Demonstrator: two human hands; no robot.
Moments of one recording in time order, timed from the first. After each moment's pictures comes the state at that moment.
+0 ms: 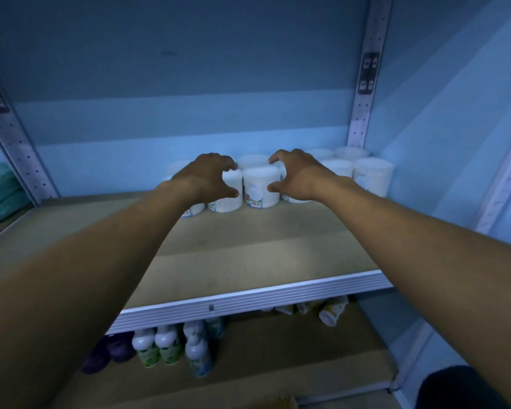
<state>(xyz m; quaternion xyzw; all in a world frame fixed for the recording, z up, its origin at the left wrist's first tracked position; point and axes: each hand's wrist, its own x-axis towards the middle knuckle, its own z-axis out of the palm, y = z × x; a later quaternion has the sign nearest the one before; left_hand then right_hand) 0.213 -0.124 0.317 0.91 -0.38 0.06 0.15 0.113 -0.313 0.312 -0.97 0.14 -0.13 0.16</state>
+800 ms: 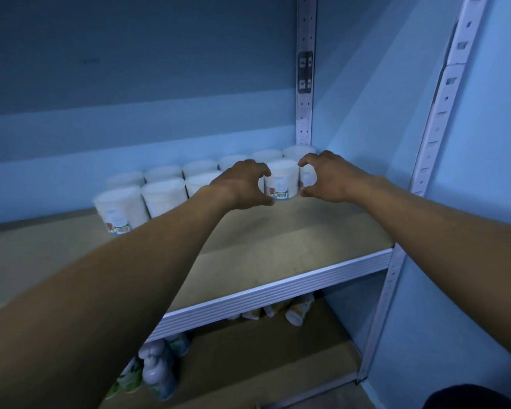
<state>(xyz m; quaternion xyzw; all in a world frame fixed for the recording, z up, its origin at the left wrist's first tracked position) 0.148 -0.281 0.304 0.87 -0.48 0.03 0.14 0.024 -0.450 0.299 -0.96 0.23 -0.12 0.10</state>
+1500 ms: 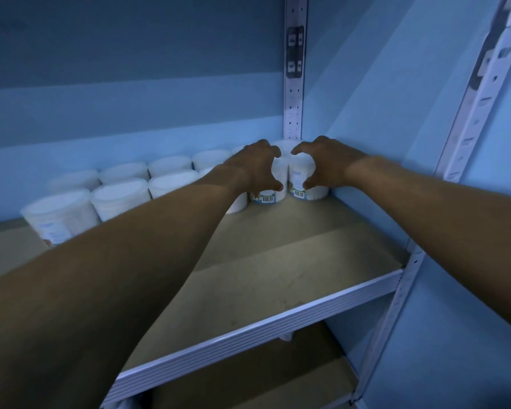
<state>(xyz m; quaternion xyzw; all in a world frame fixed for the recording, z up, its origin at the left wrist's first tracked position) 0.192 -0.382 0.294 0.84 -0.53 0.05 0.10 0.076 -0.521 0.297 -0.97 0.22 -0.07 0.02</state>
